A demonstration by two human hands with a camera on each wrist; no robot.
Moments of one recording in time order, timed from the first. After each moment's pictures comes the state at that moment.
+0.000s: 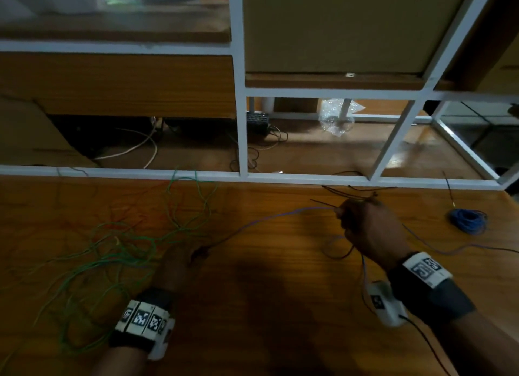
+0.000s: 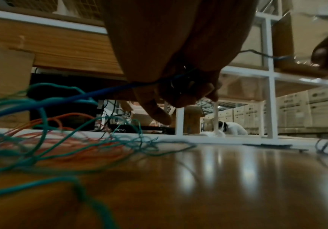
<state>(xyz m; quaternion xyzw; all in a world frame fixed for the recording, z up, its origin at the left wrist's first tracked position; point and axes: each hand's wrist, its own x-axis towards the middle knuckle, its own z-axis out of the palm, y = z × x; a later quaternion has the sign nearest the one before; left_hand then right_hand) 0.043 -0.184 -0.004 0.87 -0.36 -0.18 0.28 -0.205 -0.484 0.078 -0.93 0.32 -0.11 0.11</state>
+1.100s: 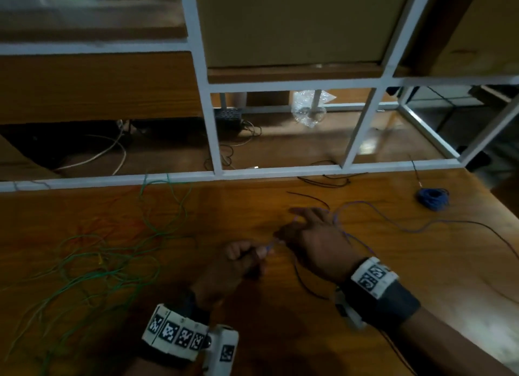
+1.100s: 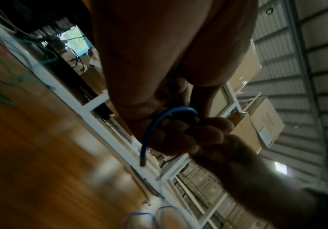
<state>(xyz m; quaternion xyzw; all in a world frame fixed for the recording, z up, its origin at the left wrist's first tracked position) -0.061 -0.264 0.044 0.61 -0.28 -0.49 0.56 -0.209 -0.442 0.043 -0.99 0.11 -0.10 -0.01</state>
